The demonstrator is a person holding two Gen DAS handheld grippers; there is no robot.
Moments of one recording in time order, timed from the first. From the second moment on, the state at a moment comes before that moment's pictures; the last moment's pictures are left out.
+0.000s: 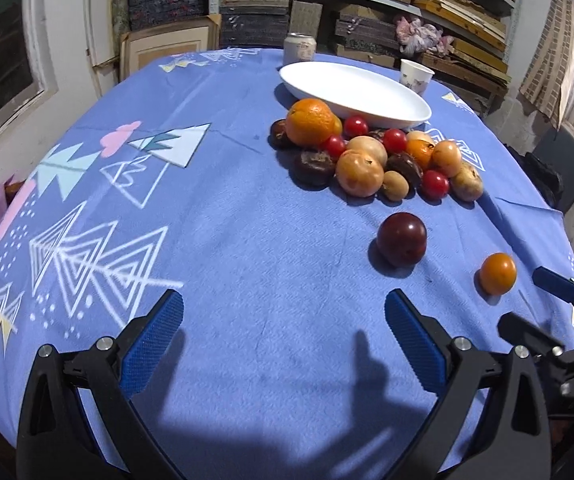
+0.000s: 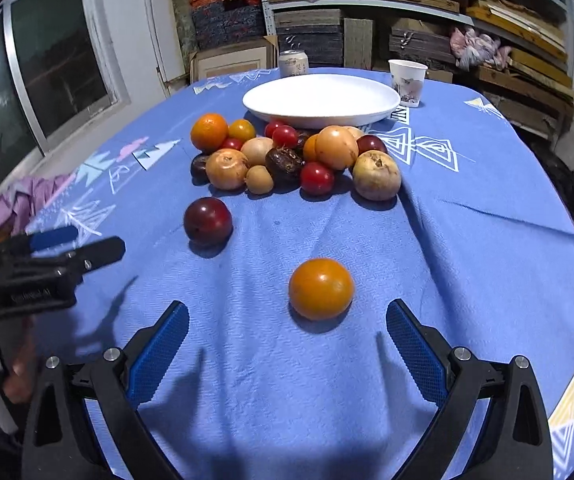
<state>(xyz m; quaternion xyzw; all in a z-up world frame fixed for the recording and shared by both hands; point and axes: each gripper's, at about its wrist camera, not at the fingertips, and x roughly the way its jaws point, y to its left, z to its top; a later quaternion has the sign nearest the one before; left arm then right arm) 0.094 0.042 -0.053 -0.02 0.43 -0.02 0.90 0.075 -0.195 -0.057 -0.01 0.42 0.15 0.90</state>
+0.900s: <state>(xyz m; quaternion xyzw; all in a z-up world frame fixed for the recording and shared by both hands) 0.147 -0.045 -0.067 0.11 0.41 -0.16 0.89 0.116 -0.201 -0.076 -0.01 0.44 0.14 0.89</state>
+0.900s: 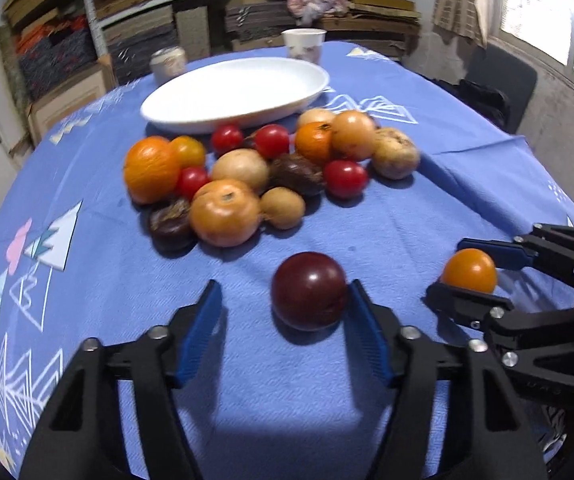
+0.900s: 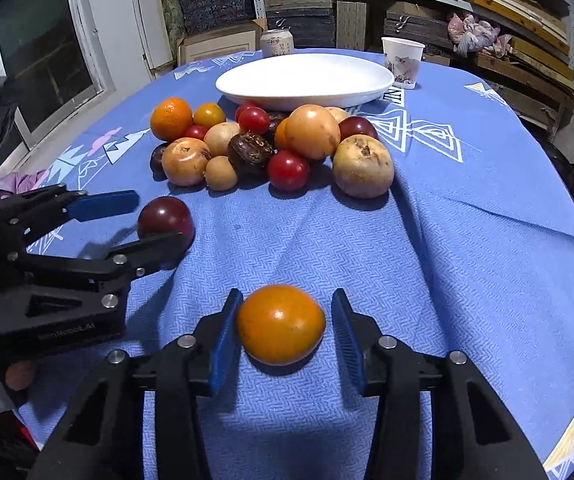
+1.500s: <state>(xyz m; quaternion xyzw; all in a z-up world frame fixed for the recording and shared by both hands) 0.177 -0.015 -0.011 0.04 0.40 -0.17 0.90 0.131 -0.217 -0.028 0.01 0.41 0.14 0.90</state>
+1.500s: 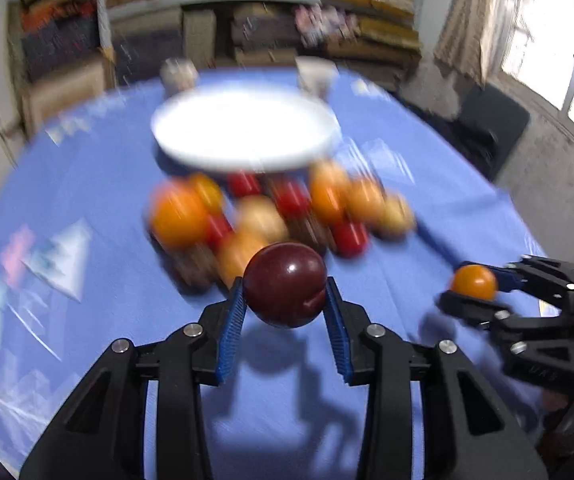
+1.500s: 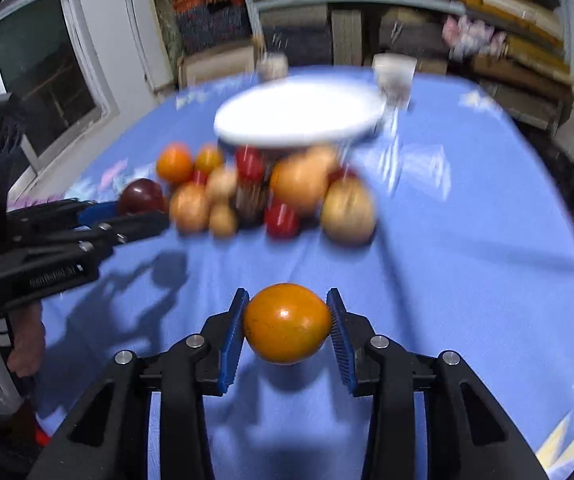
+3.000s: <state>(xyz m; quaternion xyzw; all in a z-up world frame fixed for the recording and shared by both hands) 0.238 0.034 -0.035 0.03 0.37 -0.03 0.93 0.184 -0.183 -0.013 0.00 0.29 0.08 0.95</state>
